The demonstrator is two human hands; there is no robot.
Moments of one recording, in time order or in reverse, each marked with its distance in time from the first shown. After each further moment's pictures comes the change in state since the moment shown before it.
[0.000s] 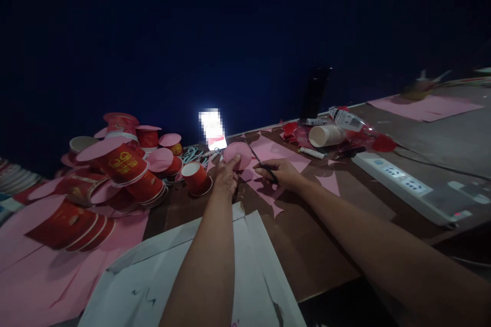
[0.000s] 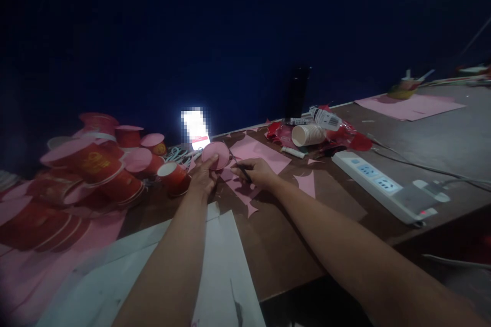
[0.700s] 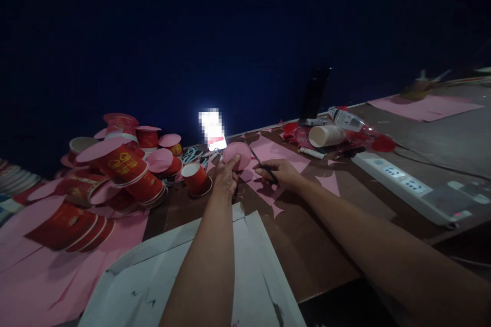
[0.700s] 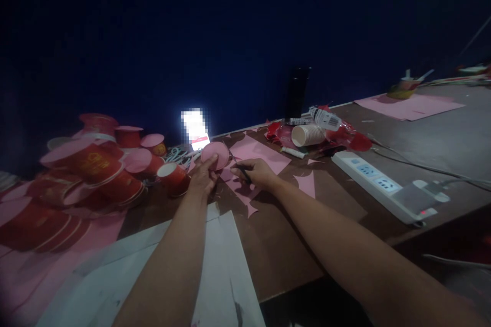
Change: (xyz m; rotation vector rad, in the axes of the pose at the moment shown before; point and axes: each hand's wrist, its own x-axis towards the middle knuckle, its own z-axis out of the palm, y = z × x) left_hand 0.000 0.001 0.000 -0.023 -0.005 -0.001; right_hand -0.001 -0.001 -0.001 0.000 -0.017 -0.002
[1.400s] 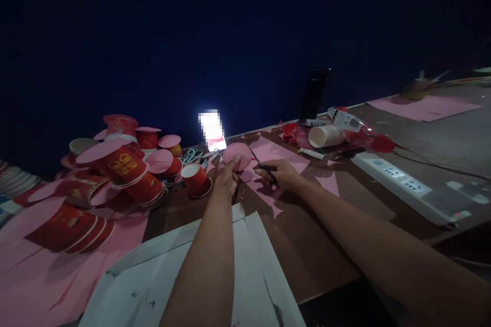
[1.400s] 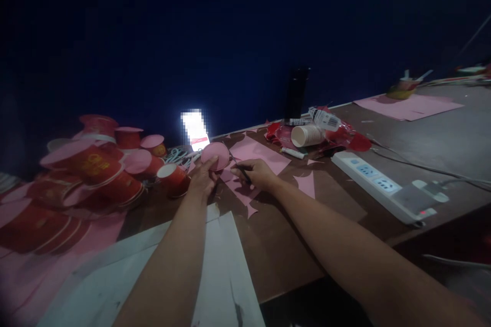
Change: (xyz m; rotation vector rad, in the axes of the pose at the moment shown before) left_hand 0.000 -0.001 -0.002 0.022 -0.012 0.003; right_hand 0.001 0.001 0.002 -0.010 0.028 0.028
